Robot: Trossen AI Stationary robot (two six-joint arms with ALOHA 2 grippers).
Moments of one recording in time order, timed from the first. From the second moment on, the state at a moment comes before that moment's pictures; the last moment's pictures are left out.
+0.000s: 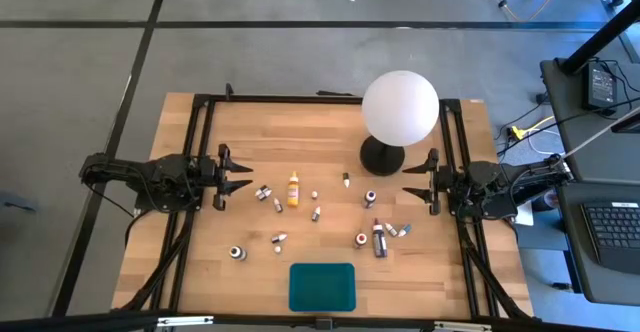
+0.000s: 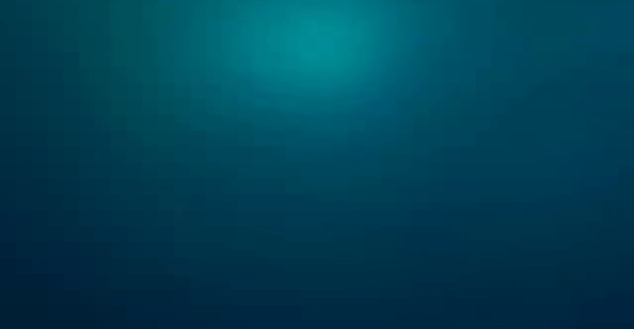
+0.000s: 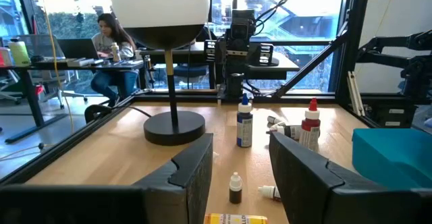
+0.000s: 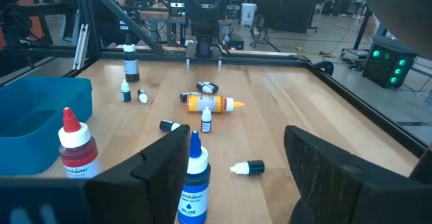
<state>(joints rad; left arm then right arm) -0.11 0.00 0.01 0.05 -0.19 0.00 0.22 0.01 0.07 -0.16 0.29 -0.03</state>
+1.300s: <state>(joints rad) -0.11 0.00 0.01 0.05 -0.19 0.00 0.22 0.01 0.07 -0.15 0.29 0.00</state>
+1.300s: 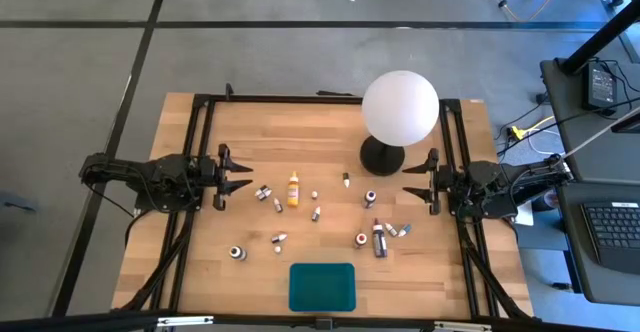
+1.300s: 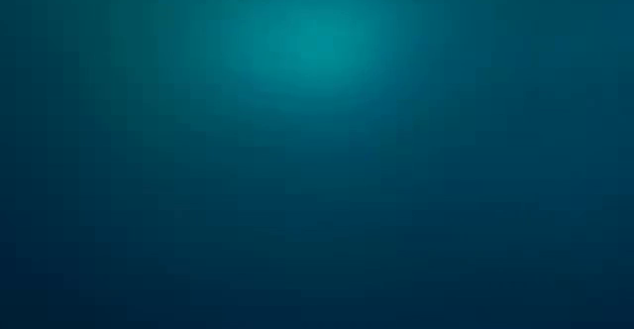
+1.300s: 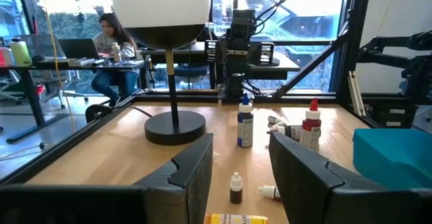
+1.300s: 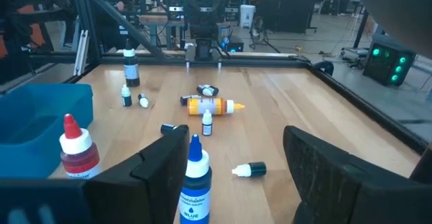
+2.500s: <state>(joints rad) -0.11 0.00 0.01 0.06 -0.24 -0.06 0.22 0.01 0.07 -0.15 0.29 -0.01</state>
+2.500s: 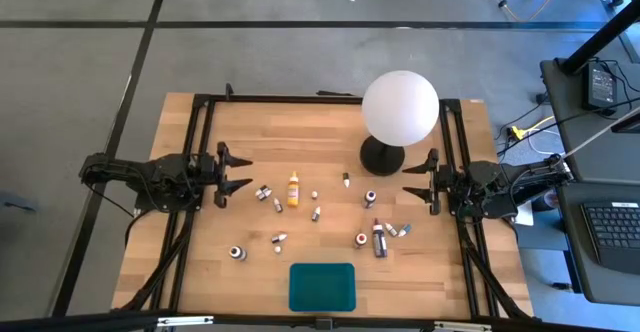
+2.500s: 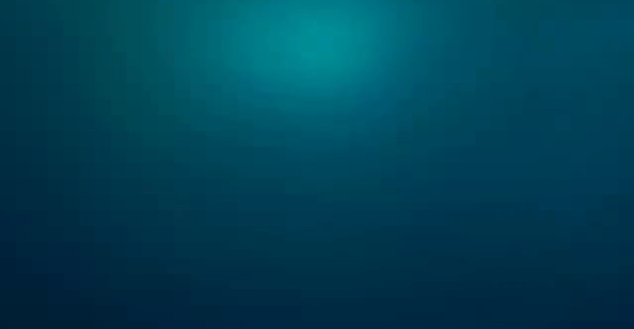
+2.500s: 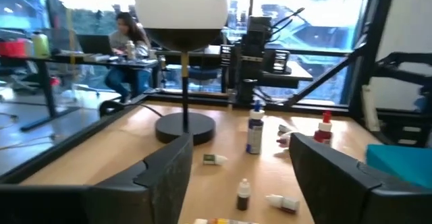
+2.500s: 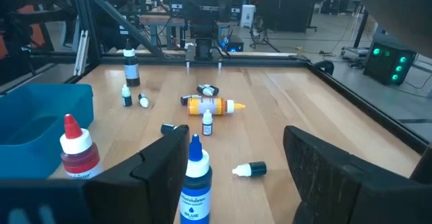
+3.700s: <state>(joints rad) -0.18 0.65 0.50 -0.01 -0.24 -0.25 0.22 0.01 0.07 -0.15 0.29 -0.03</state>
